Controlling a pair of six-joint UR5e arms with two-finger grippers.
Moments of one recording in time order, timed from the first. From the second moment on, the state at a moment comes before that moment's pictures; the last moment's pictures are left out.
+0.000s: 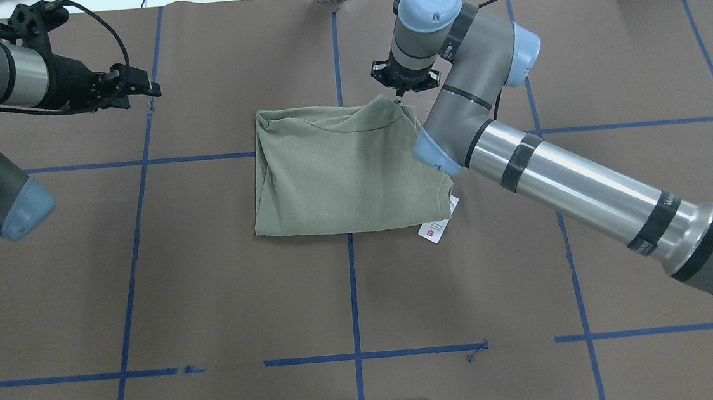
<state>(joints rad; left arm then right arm) -0.98 -1.94 -1.55 -2.43 -2.09 -1.21 0.80 -0.65 1.01 -1.15 1.91 1.25</state>
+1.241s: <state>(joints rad) -1.22 -1.73 -1.55 -2.28 -2.25 -0.52 1.19 -1.25 1.66 -1.66 2.16 0.47</state>
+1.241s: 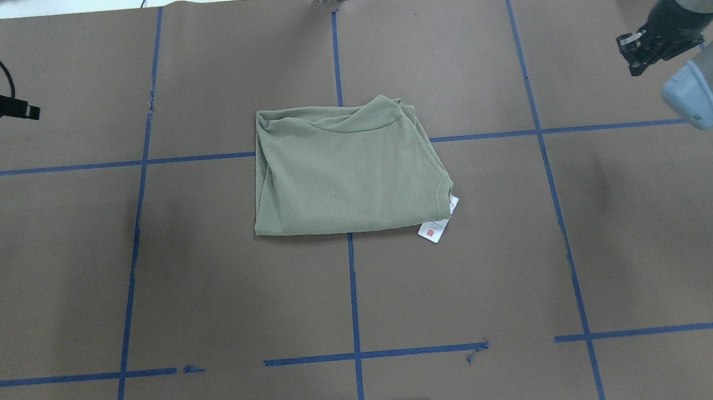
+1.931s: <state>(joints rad) -1.50 -1.67 -1.59 -1.90 -2.32 -0.02 1.42 -1.50 1.76 -1.74 2.27 0.16</state>
